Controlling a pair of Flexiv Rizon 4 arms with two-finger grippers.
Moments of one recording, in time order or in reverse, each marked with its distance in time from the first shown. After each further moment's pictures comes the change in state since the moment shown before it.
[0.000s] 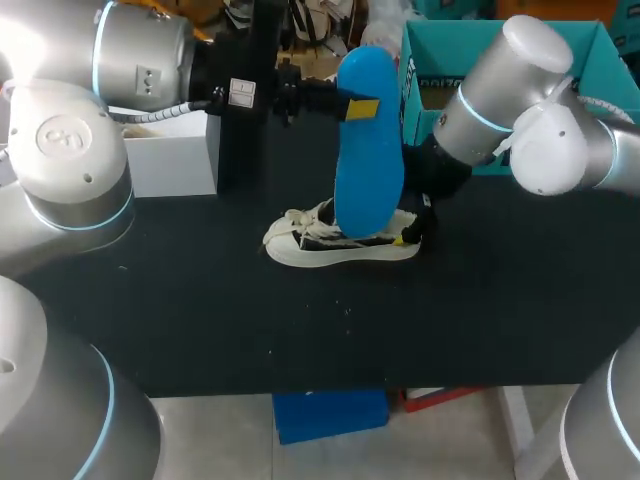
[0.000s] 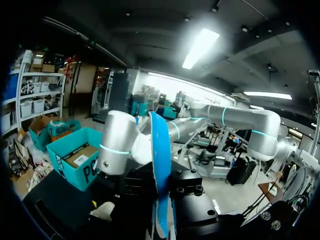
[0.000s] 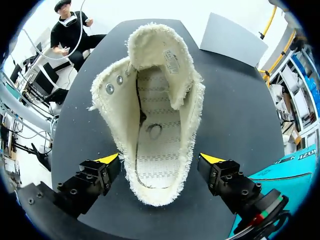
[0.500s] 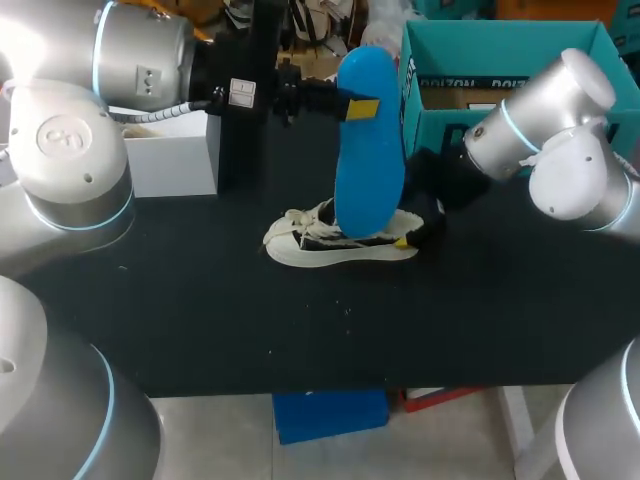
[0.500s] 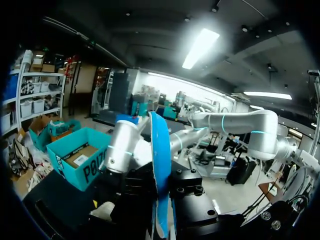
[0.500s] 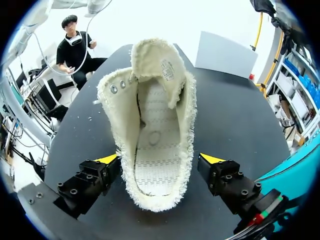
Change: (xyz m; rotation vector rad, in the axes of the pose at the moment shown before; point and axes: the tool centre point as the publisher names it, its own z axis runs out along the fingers) left arm 0.000 0.000 0.000 0.000 0.000 0.000; right arm 0.000 -0.003 0.011 -0.247 0.012 0.018
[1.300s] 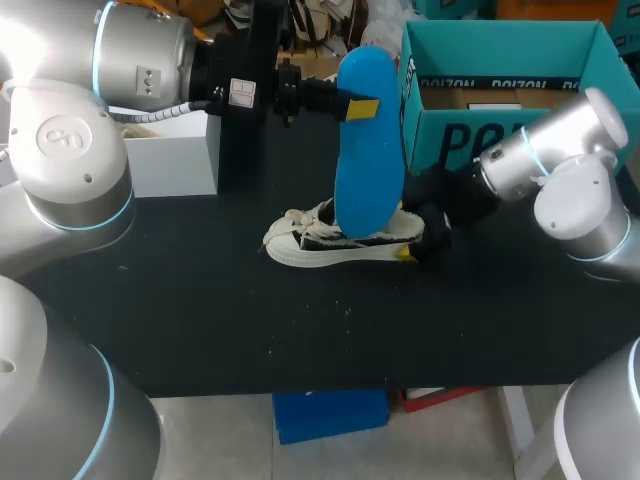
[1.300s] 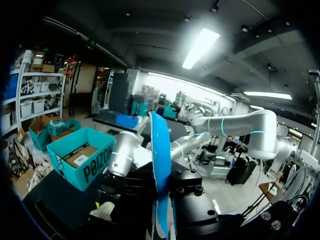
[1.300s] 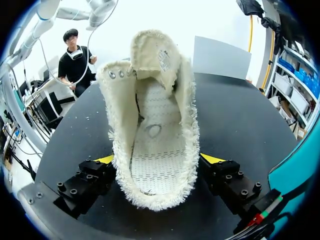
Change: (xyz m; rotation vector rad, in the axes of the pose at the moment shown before) left arm 0.000 0.000 0.000 0.000 0.000 0.000; right arm 0.002 -0.018 0.019 -0.150 0.014 0.042
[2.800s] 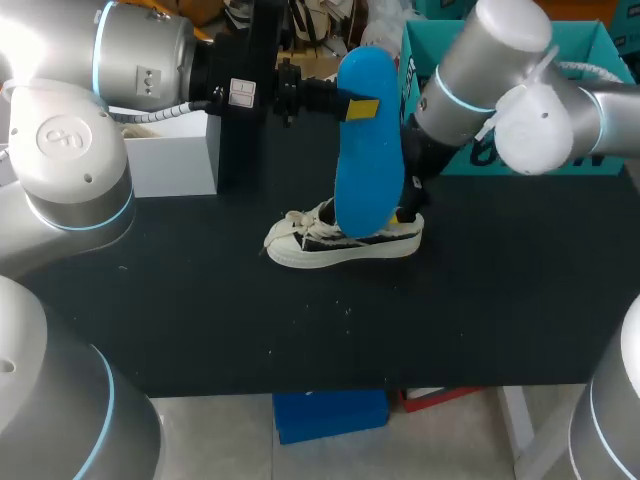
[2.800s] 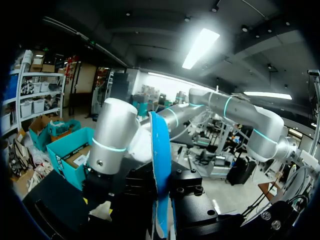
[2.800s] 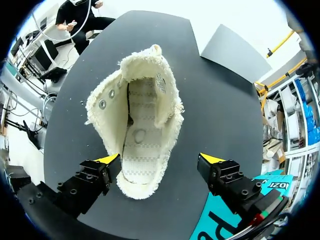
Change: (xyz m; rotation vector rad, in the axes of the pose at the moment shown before) left arm 0.000 0.000 0.000 0.000 0.000 0.000; right arm -0.025 0.061 -0.039 0.538 -0.086 -0.248
